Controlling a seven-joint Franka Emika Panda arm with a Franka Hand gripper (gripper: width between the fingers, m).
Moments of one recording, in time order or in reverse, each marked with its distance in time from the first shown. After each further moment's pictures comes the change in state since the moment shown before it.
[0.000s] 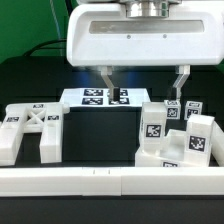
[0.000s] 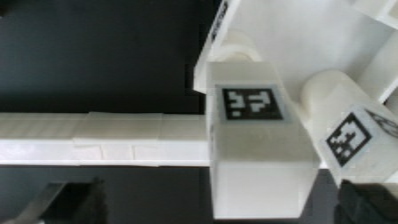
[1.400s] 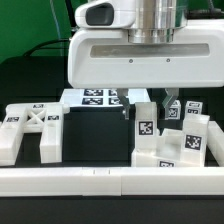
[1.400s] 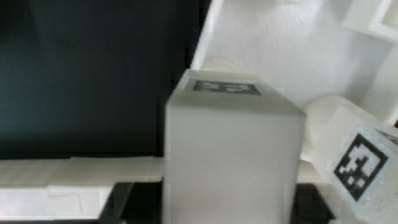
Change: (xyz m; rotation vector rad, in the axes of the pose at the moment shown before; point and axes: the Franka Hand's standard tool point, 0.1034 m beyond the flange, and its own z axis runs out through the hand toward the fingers) arm 0.007 -0.002 0.020 0.000 -0.087 0.028
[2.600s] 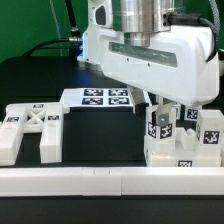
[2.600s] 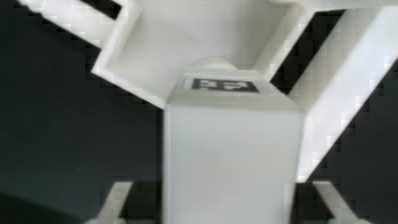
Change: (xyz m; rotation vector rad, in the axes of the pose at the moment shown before) arm -0.001 -0.006 0.003 0.059 -0.022 1.072
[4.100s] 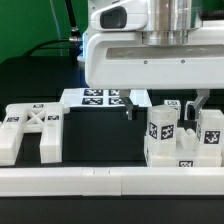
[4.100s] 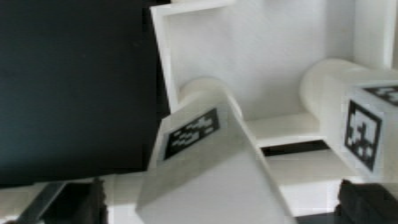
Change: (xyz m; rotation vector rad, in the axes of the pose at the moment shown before) arm -0.017 -0.007 0.001 -0.029 0.018 -1.014
